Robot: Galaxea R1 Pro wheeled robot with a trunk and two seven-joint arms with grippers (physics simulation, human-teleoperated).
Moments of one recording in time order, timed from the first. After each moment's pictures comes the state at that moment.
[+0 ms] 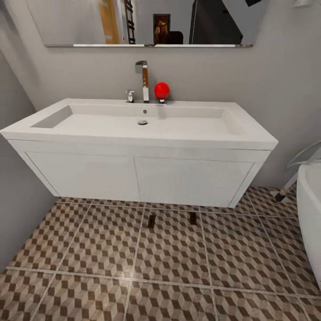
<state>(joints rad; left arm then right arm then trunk) -0.42 -0.05 -2.06 -0.17 2.17 -0.32 0.35 -0.33 0.07 0.12 0.06 0.20 -0.34 -0.38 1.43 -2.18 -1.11</state>
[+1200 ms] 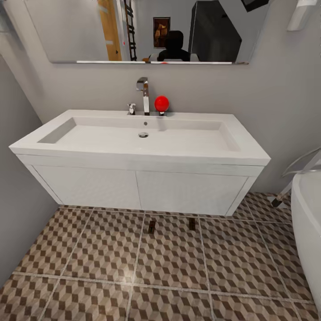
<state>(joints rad) -0.42 -0.05 -2.06 -0.17 2.17 -0.32 0.35 -0.33 0.07 0.12 0.06 0.20 -0.34 -0.38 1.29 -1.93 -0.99</state>
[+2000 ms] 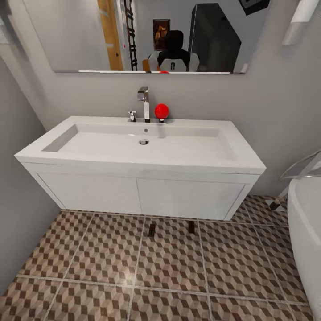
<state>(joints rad) -0.42 -0.05 -2.06 -0.17 2.17 -0.32 0.35 -0.32 0.08 0.12 0.06 0.20 -0.34 -0.38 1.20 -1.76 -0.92</state>
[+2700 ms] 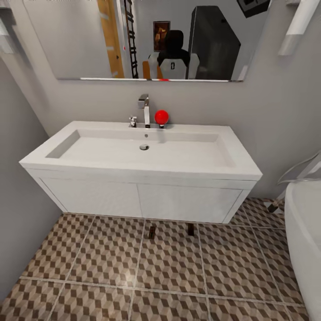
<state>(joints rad) -0.42 -0.05 -2.06 -0.17 2.17 -0.32 0.35 -0.32 0.07 0.12 0.06 0.20 -0.34 -0.38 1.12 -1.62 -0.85</state>
